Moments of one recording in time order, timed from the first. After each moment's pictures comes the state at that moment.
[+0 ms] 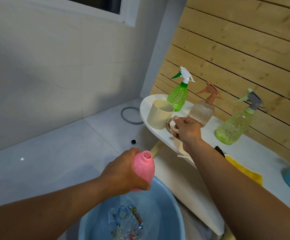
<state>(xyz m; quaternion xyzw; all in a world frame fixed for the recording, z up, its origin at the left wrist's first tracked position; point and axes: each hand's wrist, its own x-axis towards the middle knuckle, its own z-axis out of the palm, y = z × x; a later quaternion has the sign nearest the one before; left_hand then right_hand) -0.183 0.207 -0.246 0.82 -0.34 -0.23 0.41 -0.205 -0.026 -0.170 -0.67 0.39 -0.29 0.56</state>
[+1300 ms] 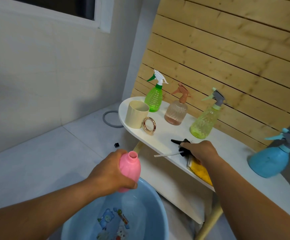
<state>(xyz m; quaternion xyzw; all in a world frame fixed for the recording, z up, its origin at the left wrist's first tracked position) -0.201 0.195 -0.237 0.80 -0.35 -0.24 0.42 -0.332 -0.096 -0.161 -0.75 0.58 -0.11 0.31</state>
